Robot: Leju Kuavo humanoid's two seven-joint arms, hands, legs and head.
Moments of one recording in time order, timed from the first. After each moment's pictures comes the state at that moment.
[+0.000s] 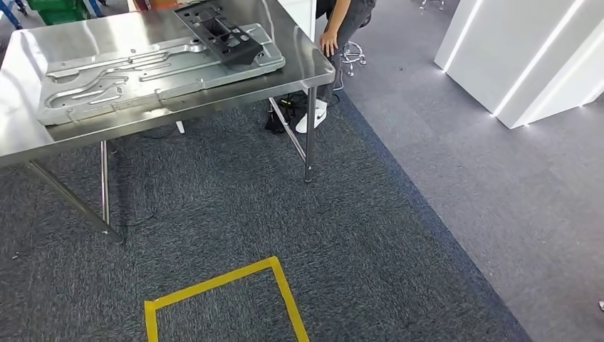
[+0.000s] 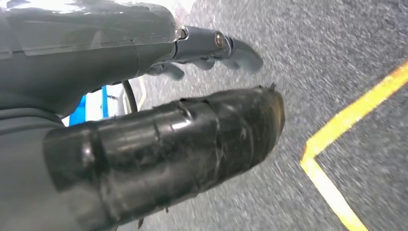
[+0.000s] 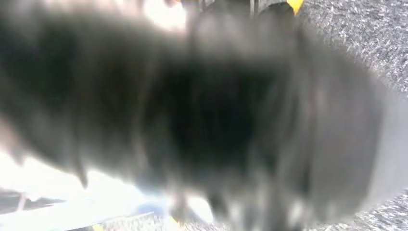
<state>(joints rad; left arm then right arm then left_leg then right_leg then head) 0.02 -0.30 1.19 -0.50 -1.57 -0.18 -0.05 0.04 0.23 -1.26 -0.65 0.66 0.00 -0.01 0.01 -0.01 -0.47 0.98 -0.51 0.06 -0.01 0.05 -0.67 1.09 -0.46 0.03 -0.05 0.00</state>
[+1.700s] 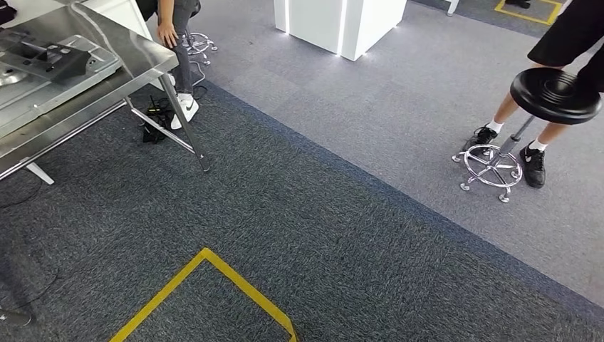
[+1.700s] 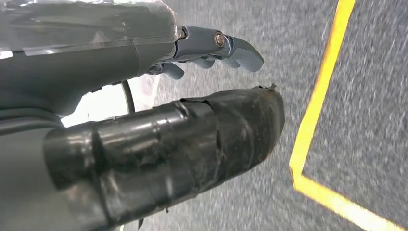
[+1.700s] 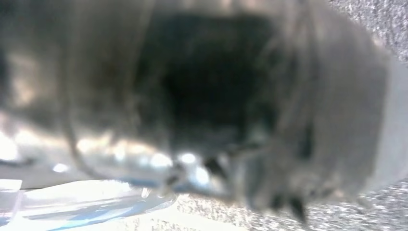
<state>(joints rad) -0.01 -0.21 1.20 -0.32 -1.57 -0.10 -0.11 0.01 0.17 -1.40 -0.54 0.74 0.22 -0.08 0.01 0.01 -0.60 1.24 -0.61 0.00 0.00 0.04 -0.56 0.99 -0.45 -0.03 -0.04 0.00</state>
